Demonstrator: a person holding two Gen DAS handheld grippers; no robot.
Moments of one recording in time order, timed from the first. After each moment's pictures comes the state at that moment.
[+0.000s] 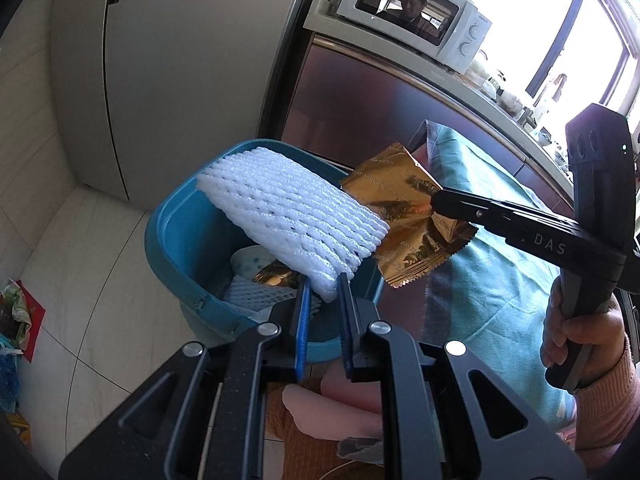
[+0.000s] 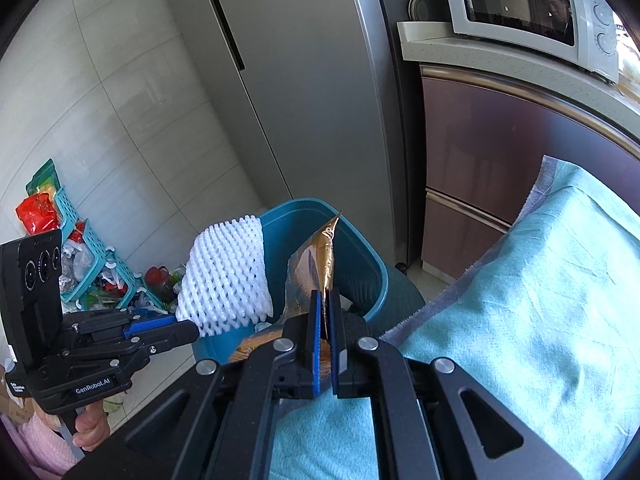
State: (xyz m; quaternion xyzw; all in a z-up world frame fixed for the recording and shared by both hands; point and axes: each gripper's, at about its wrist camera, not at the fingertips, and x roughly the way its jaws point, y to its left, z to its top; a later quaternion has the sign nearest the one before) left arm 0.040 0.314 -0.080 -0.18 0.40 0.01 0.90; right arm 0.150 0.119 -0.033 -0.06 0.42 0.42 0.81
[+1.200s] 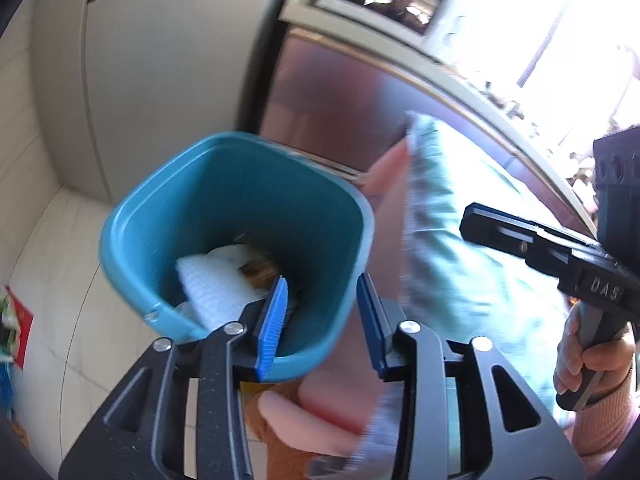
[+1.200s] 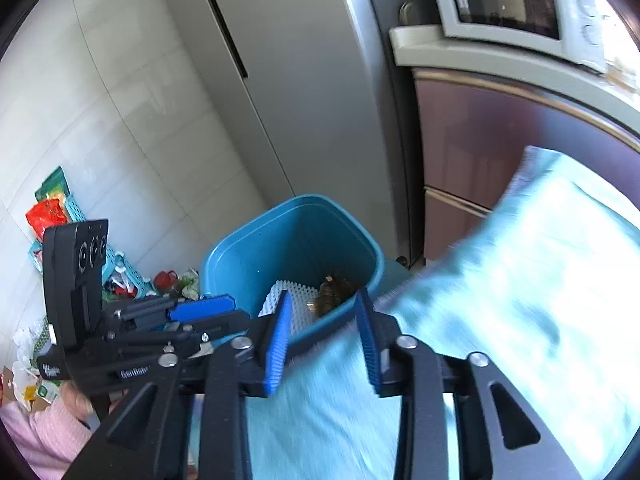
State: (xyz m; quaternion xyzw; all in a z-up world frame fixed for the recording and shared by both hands) left arm 0.068 0.282 -0.088 -0.18 0.40 -0.02 0.90; right arm 0.123 0.066 -0.016 -0.02 0.40 0.42 0.82
